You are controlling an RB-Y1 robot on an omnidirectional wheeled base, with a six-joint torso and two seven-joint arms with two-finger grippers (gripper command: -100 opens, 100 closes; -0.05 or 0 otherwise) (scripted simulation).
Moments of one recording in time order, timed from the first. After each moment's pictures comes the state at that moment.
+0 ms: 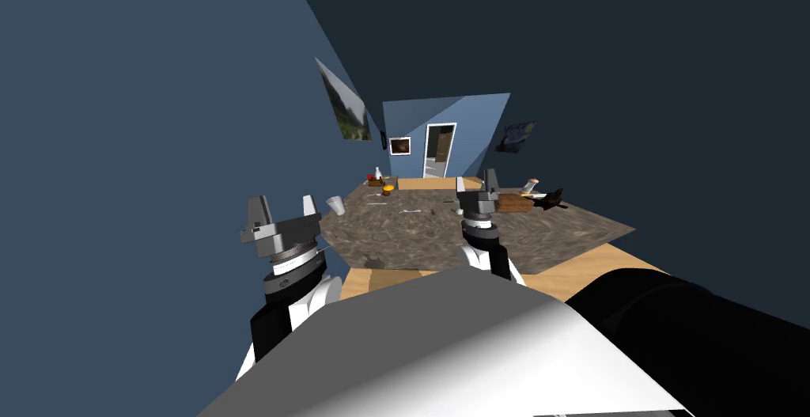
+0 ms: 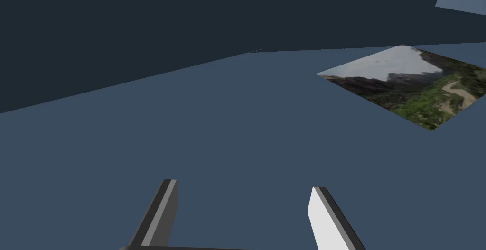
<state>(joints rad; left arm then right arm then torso) 0.47 0.00 -0.05 -2.39 0.08 -0.60 0.13 0.46 -0.04 -0.02 -2.40 -0.03 -0.62 -0.04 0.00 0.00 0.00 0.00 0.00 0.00</state>
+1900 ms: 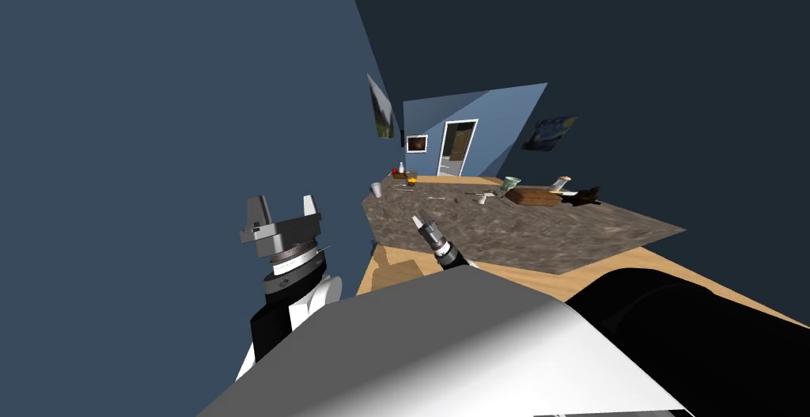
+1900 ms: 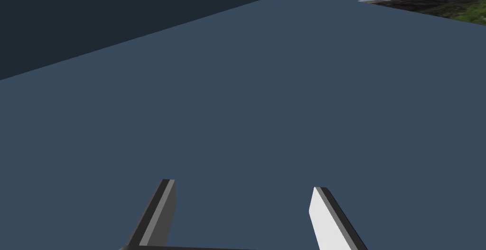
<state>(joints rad) 0.47 0.00 -0.05 -2.39 0.08 -0.59 0.13 0.45 -0.44 0.47 -2.10 -0.06 -0.59 -0.01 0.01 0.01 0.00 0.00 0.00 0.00</state>
